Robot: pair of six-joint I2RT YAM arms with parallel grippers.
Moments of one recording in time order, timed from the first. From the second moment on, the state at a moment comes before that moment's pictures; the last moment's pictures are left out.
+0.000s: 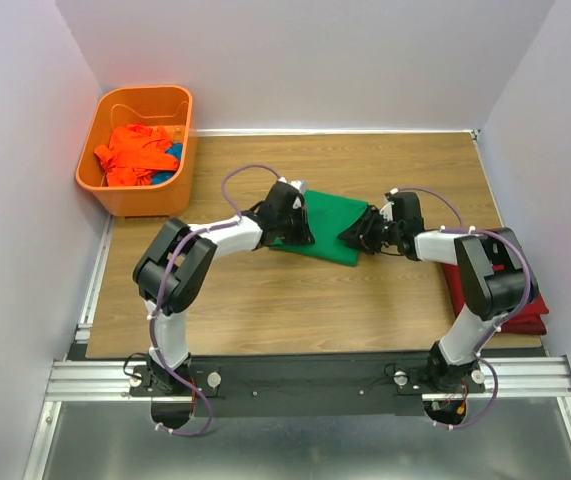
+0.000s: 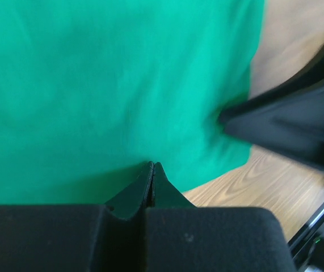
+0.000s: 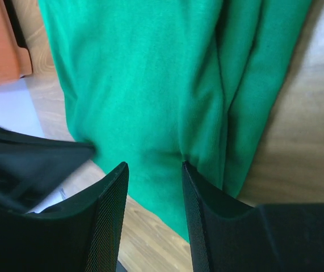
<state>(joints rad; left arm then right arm) -0.60 1.89 1.18 -0.01 0.24 -0.63 0.23 1.75 0.77 0.24 -0.51 0.83</state>
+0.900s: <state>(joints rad) -0.64 1.94 1.15 0.02 0.24 -0.61 0.18 1.66 0.79 0.08 -0.31 0.72</state>
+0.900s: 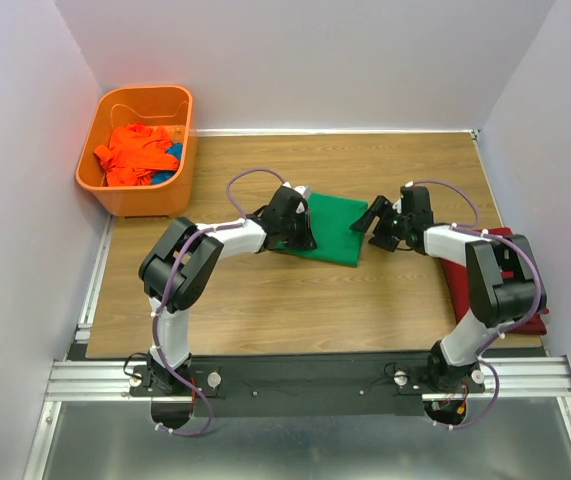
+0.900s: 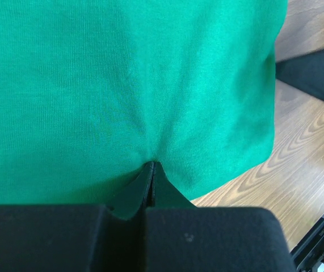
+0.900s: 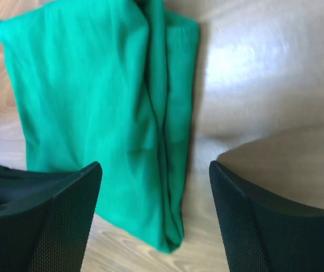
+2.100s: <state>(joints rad) -0.62 1.90 1.23 -0.11 0.24 -0.57 0.23 1.84 1.03 -0.06 0.03 0.82</state>
